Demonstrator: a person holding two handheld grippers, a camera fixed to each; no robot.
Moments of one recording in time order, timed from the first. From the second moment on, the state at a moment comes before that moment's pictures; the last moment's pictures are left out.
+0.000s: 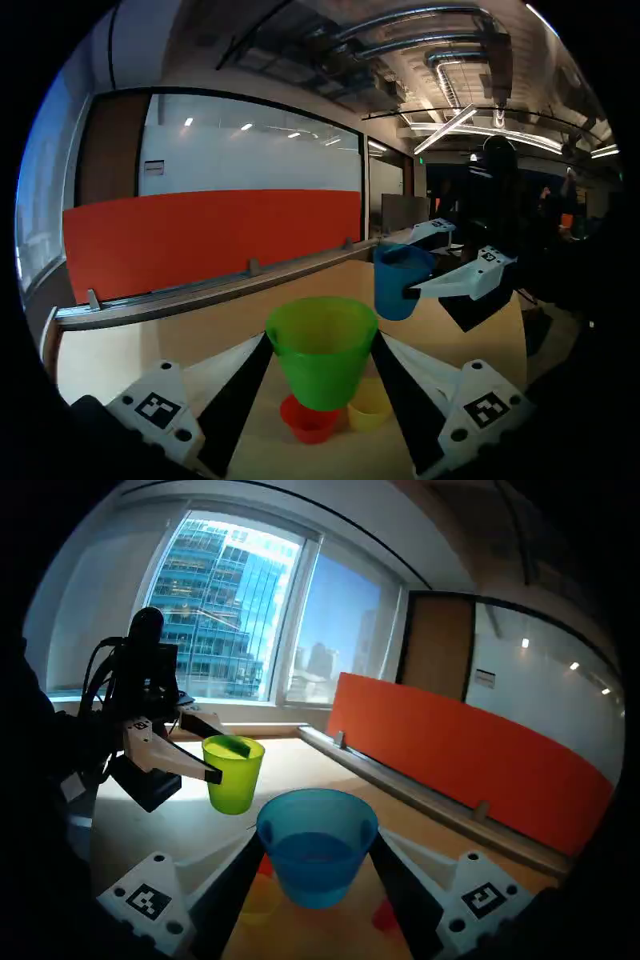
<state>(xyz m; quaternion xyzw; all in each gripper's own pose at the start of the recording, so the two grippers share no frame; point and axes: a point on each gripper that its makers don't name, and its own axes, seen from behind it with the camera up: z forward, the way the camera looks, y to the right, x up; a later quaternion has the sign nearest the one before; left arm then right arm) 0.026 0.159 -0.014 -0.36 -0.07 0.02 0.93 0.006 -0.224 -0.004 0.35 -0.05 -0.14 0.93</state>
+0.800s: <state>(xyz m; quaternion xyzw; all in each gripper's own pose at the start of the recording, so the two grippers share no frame) 0.019 0.192 -0.041 -0.38 -0.06 0.04 0.92 0.061 -0.244 0.002 0.34 0.03 -0.24 0.91</state>
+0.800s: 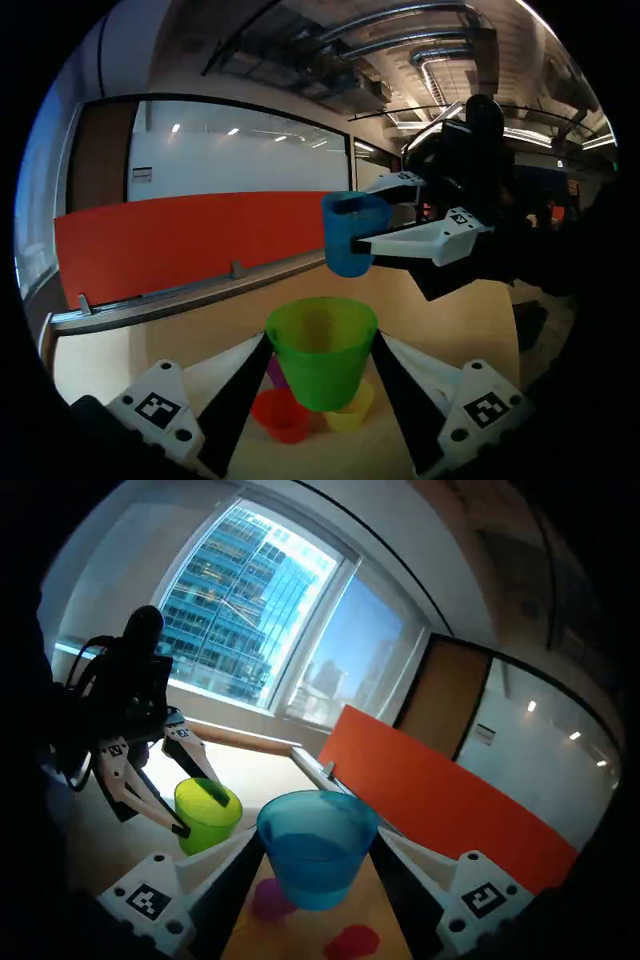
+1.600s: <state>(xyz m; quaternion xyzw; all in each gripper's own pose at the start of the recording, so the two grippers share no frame) 0.025 0.204 -0.036 -0.39 -0.05 0.04 0.92 0.087 -0.266 0.024 0.32 0.08 -0.37 0.87</state>
